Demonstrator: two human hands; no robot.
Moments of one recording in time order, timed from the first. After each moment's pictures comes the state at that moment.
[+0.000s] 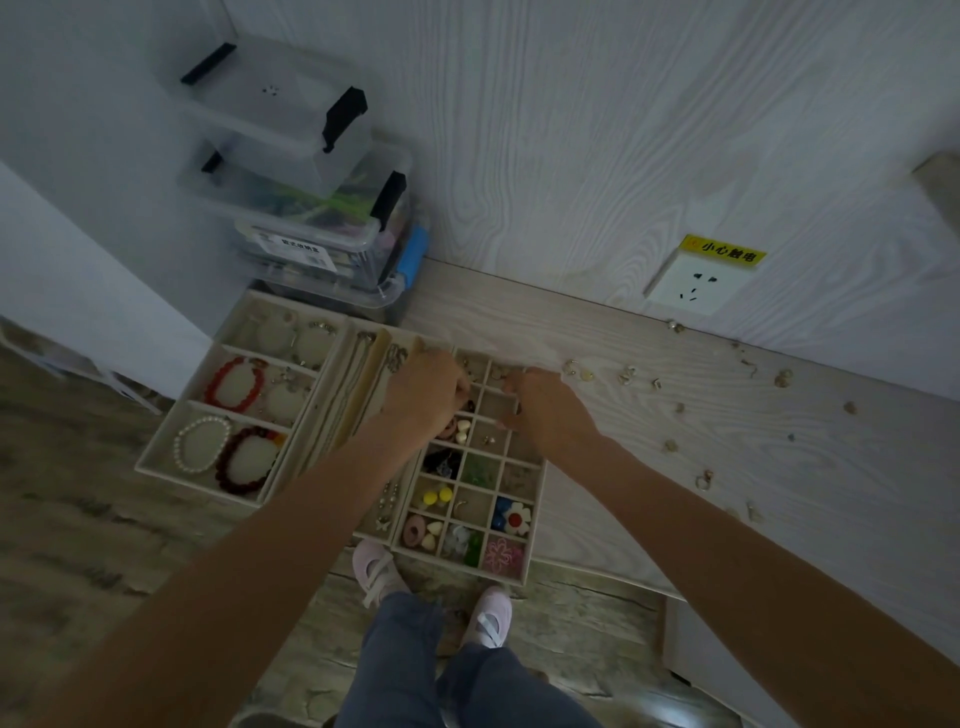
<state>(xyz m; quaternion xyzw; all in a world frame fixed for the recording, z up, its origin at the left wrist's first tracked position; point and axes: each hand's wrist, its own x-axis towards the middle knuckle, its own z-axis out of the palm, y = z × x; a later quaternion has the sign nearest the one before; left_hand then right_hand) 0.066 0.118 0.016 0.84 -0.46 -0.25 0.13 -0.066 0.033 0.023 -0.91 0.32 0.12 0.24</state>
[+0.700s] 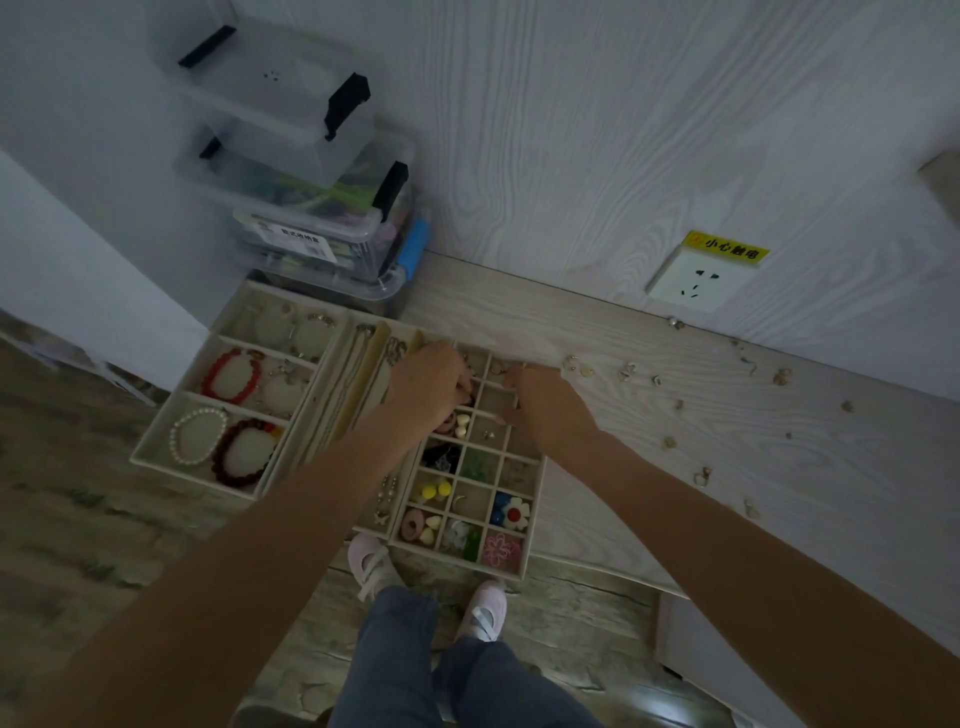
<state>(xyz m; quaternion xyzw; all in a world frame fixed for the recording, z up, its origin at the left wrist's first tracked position) 0.066 0.114 0.017 0.84 -0.48 -0.23 0.11 -0.066 0.035 0.025 -0.91 0.32 0.12 0.23</state>
